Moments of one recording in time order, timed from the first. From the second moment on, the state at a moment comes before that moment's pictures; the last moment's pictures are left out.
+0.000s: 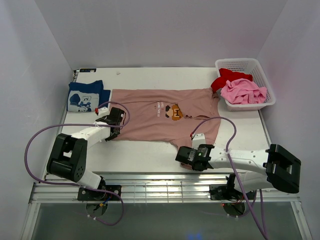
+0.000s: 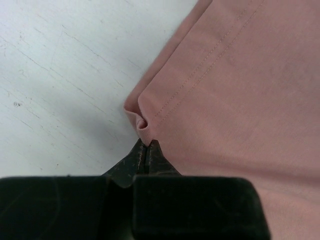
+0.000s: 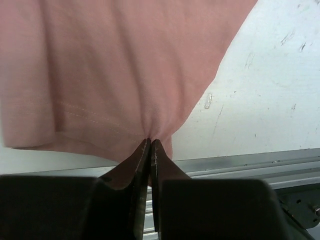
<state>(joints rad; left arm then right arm) -0.30 1.49 0.75 -0.47 -0.59 -0.72 1.21 1.28 0.66 -0.89 0.53 1.07</state>
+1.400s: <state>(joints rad) -0.19 1.93 1.43 -0.44 -0.59 -0.52 0.48 1.95 1.62 -0.52 0.60 0.10</state>
